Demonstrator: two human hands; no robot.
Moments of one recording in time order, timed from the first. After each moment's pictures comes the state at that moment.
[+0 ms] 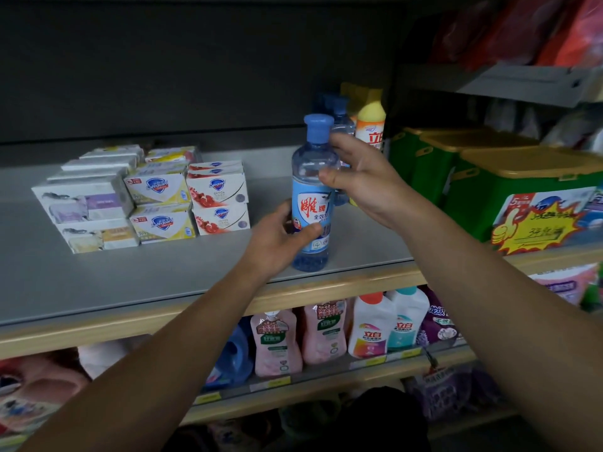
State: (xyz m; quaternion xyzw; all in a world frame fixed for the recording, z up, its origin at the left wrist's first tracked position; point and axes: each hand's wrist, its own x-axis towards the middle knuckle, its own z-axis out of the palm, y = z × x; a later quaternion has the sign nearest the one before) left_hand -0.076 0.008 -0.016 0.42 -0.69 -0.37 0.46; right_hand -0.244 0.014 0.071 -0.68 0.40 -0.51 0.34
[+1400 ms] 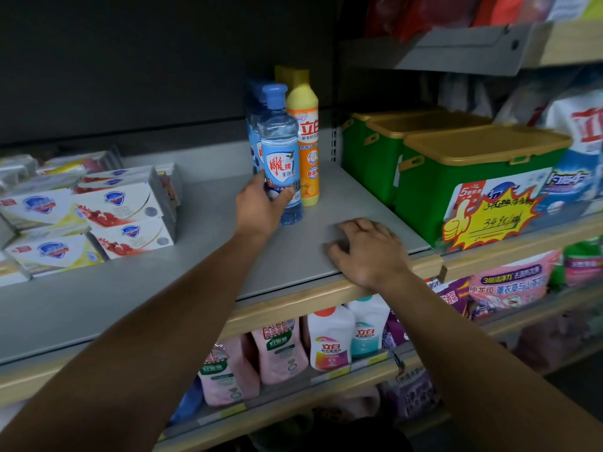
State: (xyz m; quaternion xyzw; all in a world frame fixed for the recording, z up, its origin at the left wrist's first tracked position) left_hand -0.186 -0.110 -0.026 0.53 -0.68 -0.19 0.48; right_hand -0.365 -0.002 -0.051 -0.68 0.72 -0.14 0.01
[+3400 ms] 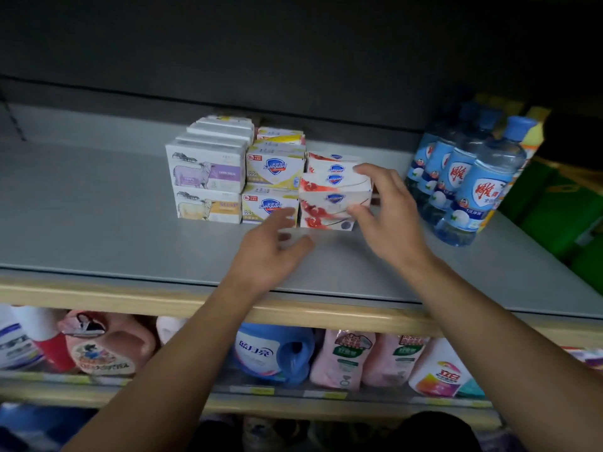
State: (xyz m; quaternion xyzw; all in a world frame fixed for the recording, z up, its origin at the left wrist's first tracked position) left_hand 0.098 0.023 -0.037 0.56 -0.61 -0.29 0.48; right_hand -0.098 -0.031 0.006 -0.76 0.44 -0.47 0.05
